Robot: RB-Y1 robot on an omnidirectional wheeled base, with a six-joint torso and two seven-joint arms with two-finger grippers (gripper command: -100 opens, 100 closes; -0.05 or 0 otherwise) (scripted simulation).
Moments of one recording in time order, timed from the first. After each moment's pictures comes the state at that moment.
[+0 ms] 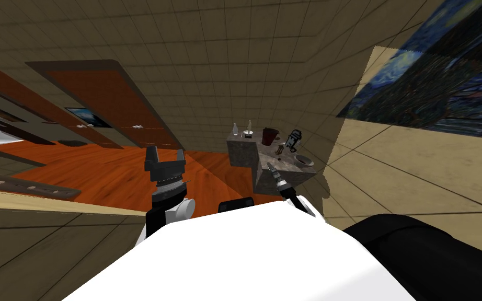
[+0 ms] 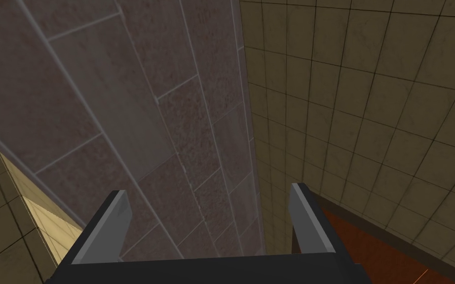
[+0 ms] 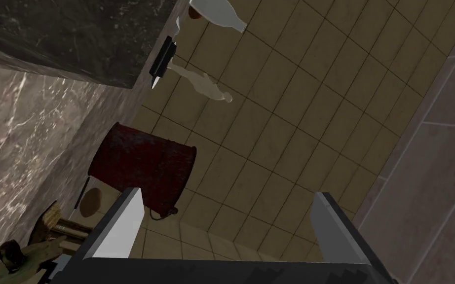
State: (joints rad) left arm 0.51 0.01 -0.04 -2.29 0.05 -0.55 0.11; right arm 0.63 -0.40 0.01 -1.96 0.12 -0.35 0.04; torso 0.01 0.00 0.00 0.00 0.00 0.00
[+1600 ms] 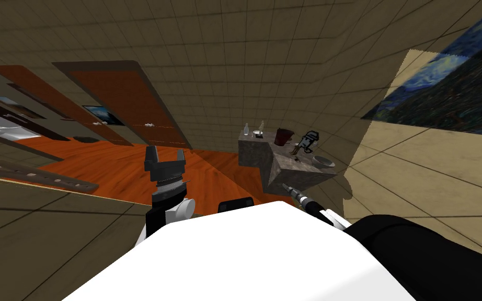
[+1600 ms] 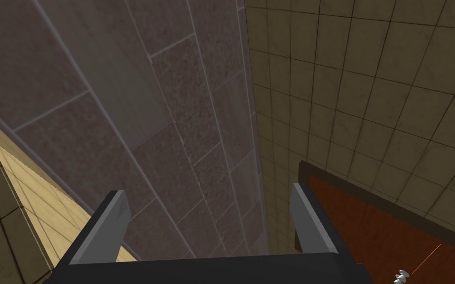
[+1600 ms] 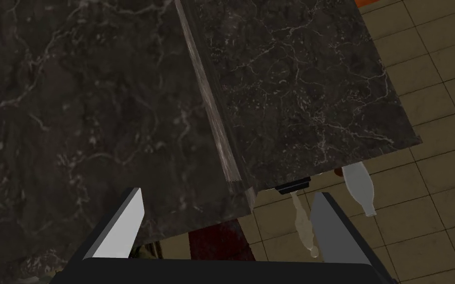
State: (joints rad) left arm 0.51 0.01 -0.04 -2.29 0.05 -0.55 0.11; right arm 0.78 -0.75 -0.03 -1.62 0.27 -0.10 0.14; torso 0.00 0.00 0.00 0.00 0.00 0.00
